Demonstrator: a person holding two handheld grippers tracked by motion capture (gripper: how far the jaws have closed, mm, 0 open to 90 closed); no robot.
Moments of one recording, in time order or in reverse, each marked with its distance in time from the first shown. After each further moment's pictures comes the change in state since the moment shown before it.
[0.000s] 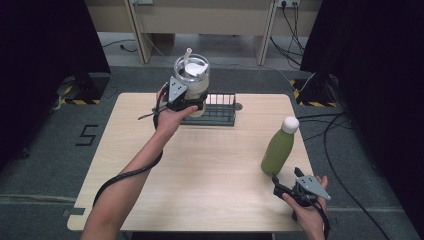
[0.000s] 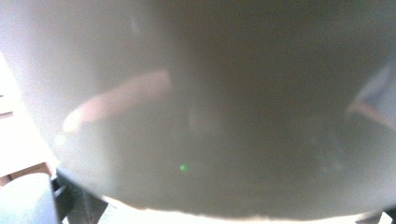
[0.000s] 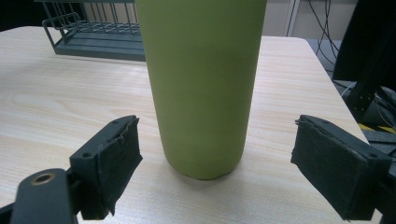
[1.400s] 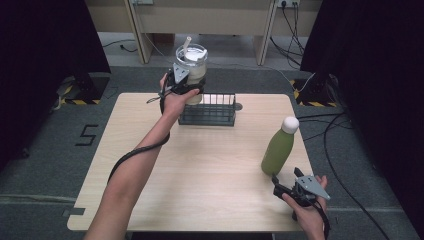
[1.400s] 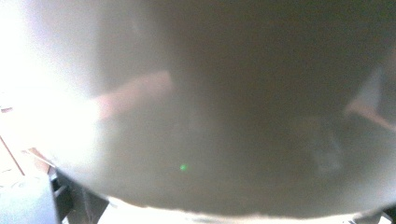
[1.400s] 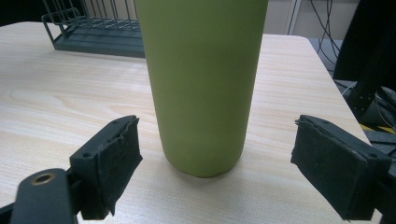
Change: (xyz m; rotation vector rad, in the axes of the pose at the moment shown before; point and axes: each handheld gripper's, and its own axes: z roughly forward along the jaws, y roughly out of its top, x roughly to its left) left arm 0.038 -0.012 0.063 0.090 0.119 -0.026; right arm -0.001 -0.002 0.001 0.009 0.001 -0.013
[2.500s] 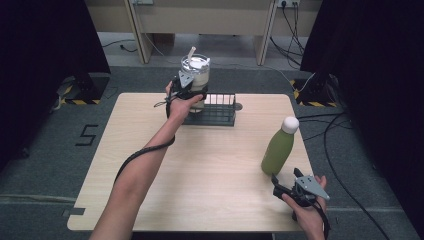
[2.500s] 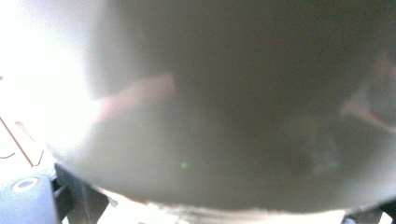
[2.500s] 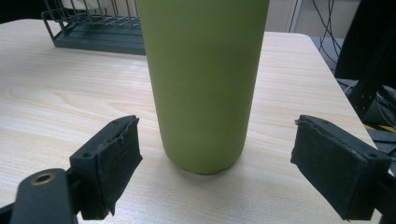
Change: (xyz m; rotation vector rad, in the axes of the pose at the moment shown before) left arm -0.006 -0.038 0.022 0.090 0.012 -0.041; right arm 0.000 -0.002 0.001 0.006 0.005 0.001
